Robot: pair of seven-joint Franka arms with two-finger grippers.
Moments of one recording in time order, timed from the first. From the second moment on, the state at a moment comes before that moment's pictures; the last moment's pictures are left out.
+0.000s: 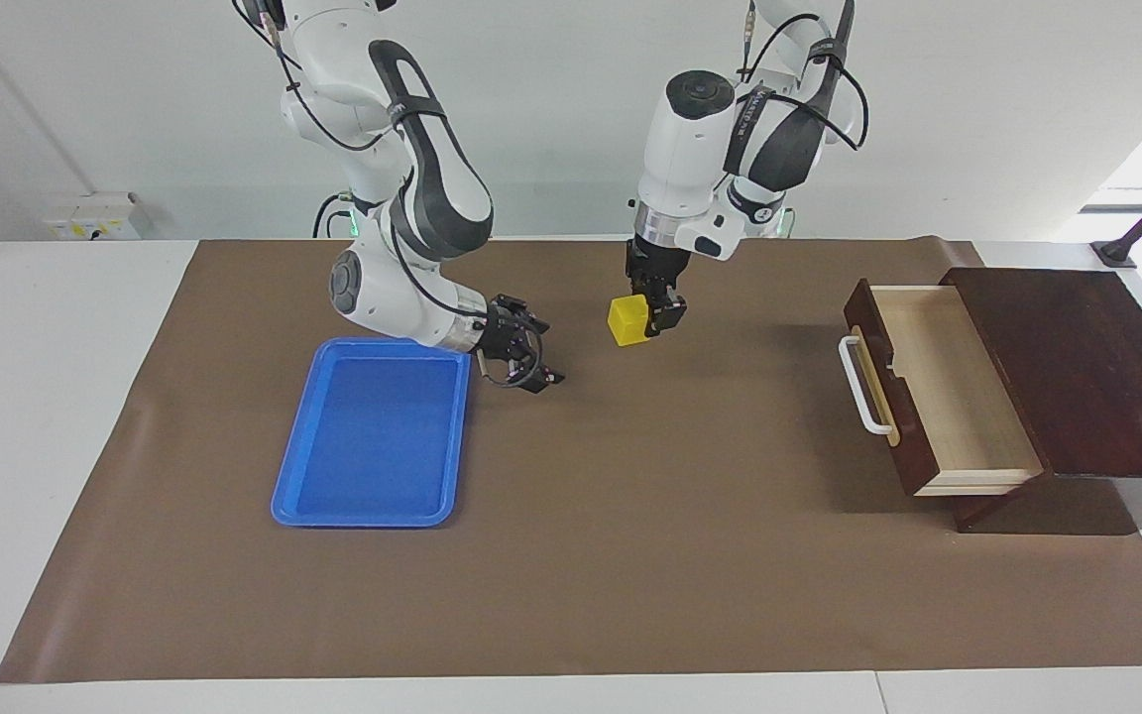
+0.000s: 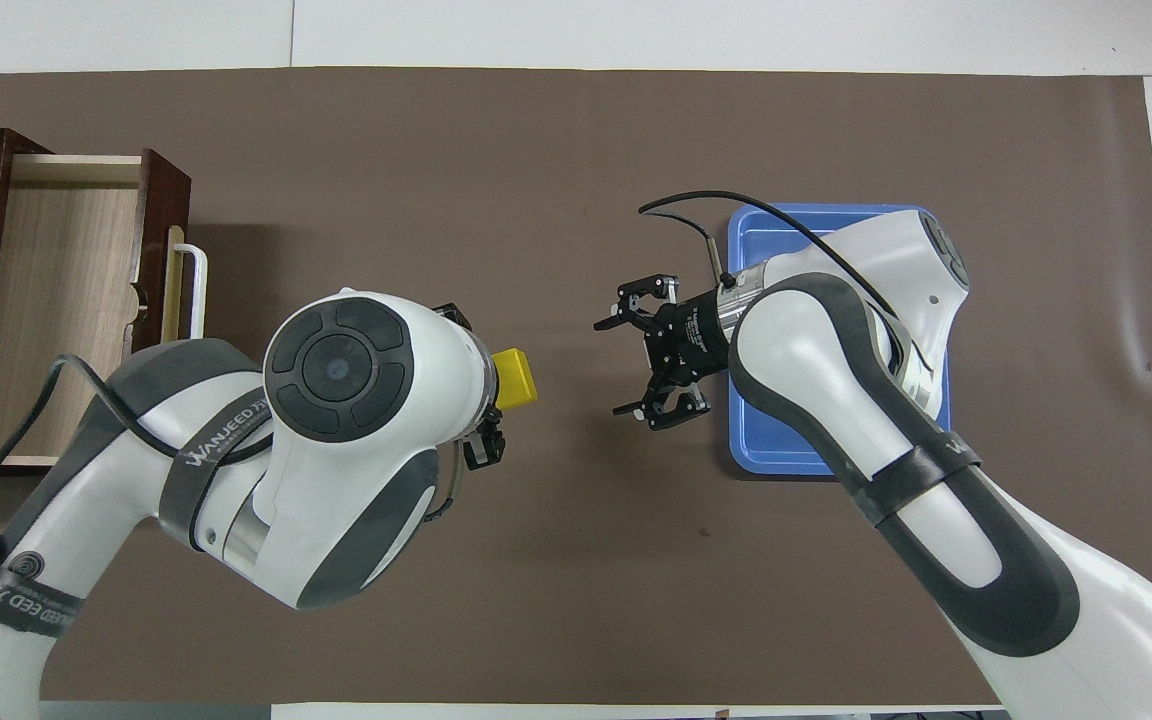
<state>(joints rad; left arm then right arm) -0.49 0.04 -0.17 -1.91 -0.01 2.03 -2.43 0.30 0.28 0.07 -1.92 0.96 2.10 1.23</state>
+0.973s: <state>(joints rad) -0.49 0.03 -0.16 -1.93 -0.01 2.05 -2.43 0.44 0.17 0.07 -1.98 0.98 2.18 1.32</state>
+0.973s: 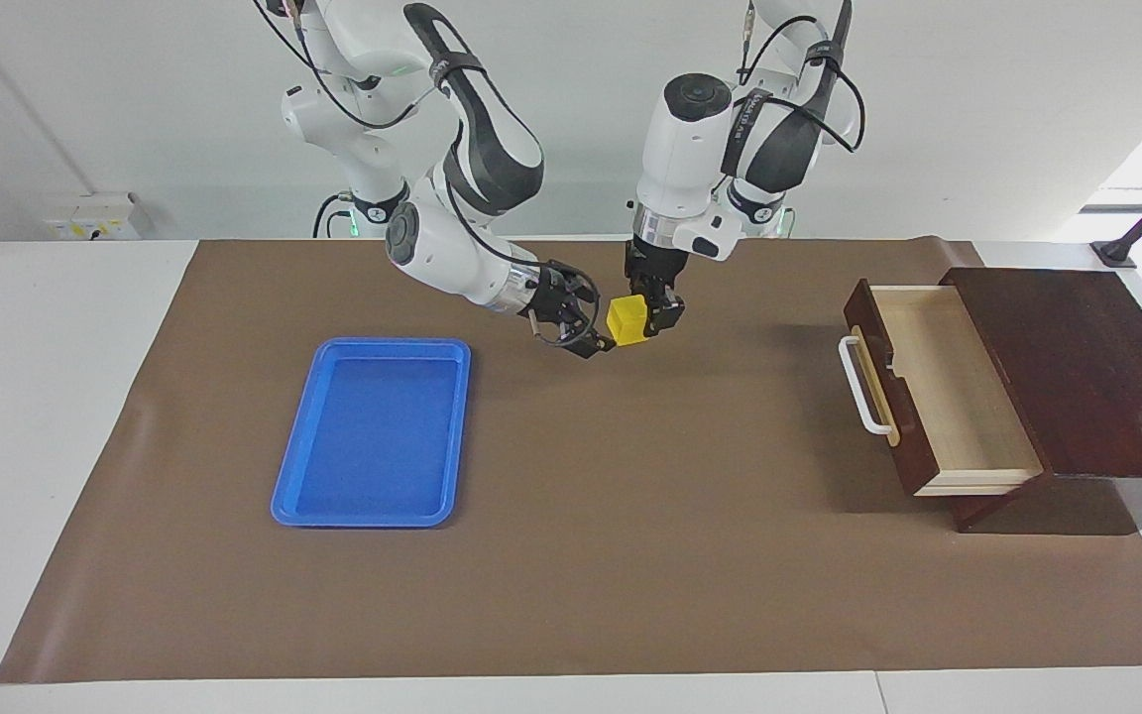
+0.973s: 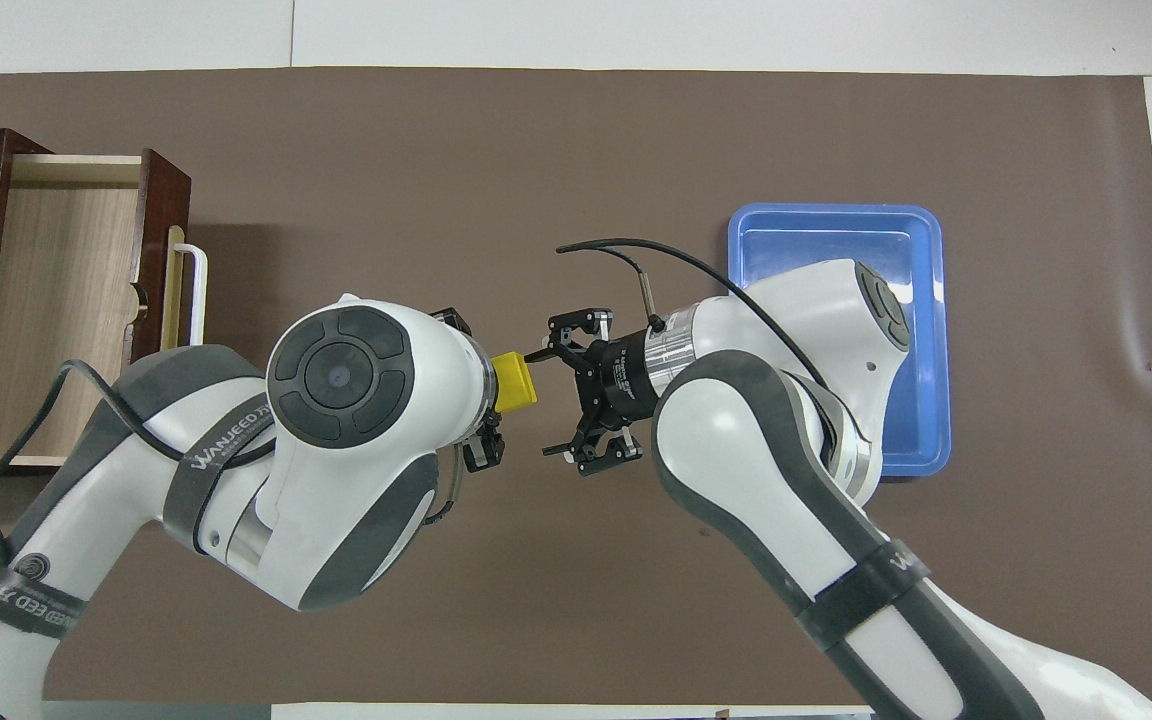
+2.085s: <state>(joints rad) -0.49 0.02 -0.16 -1.96 -0.01 2.06 -2.43 0.46 0.17 0.06 -1.98 0.98 2.25 1.32</state>
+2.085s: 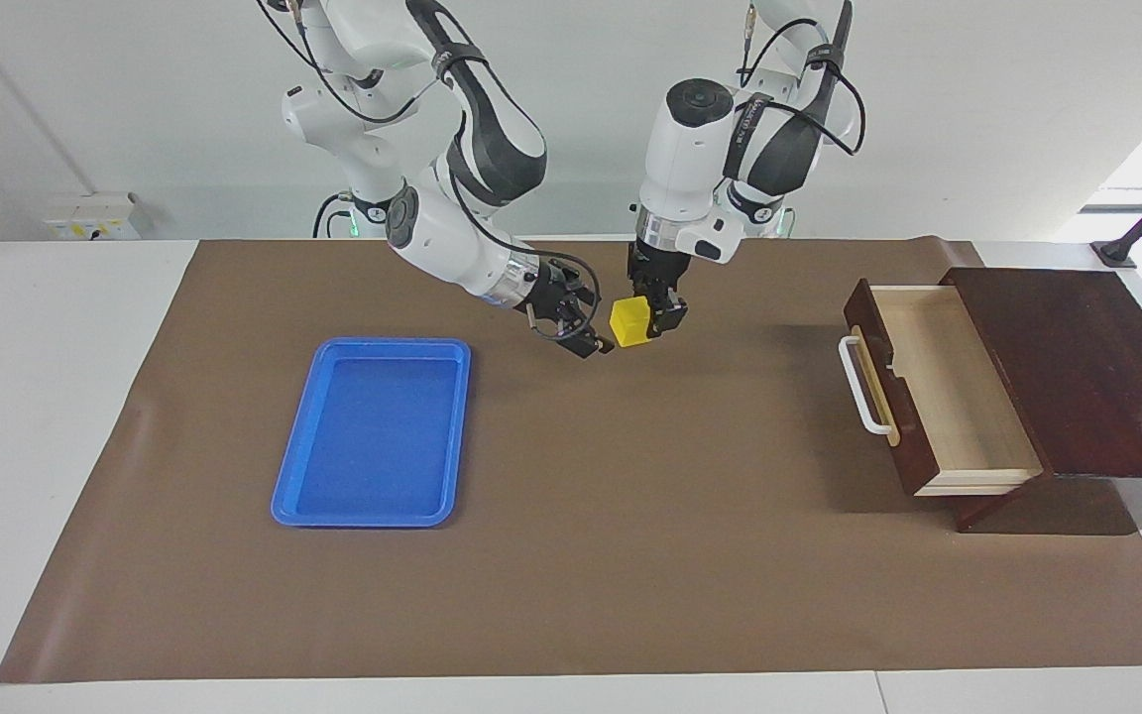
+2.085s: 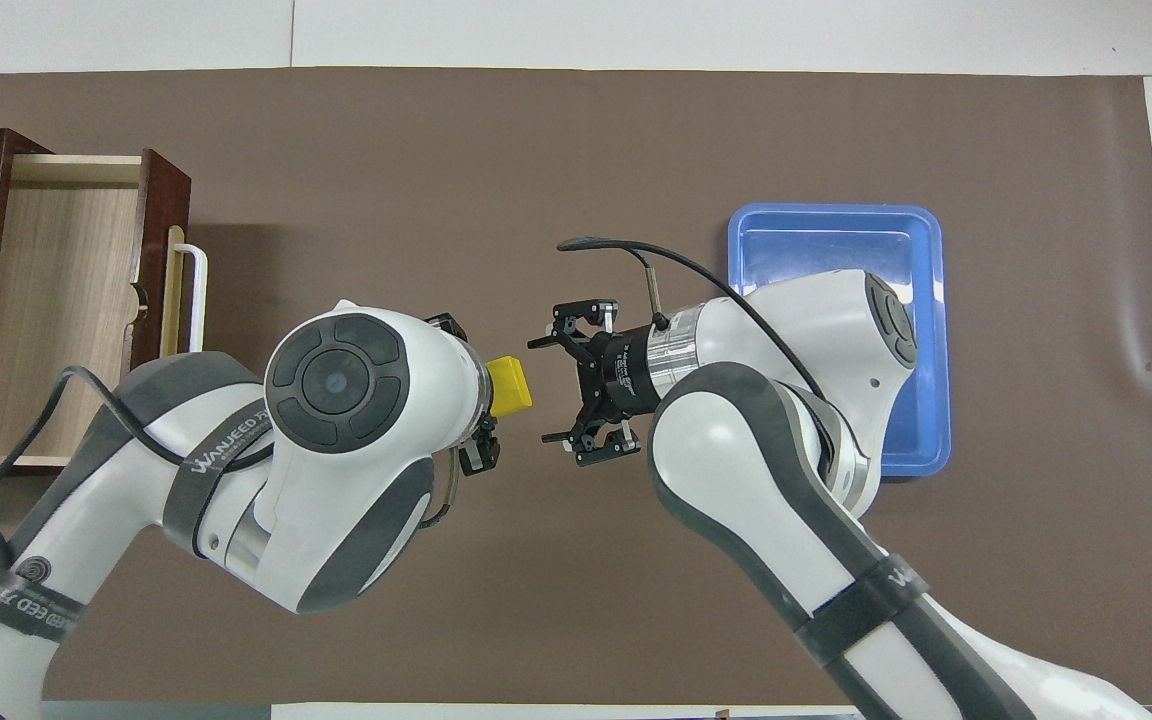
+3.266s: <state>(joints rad) -0.50 0.02 -0.17 -1.96 -0.03 2.04 -2.43 0.51 0.17 0.06 -1.98 0.98 2.31 1.32</state>
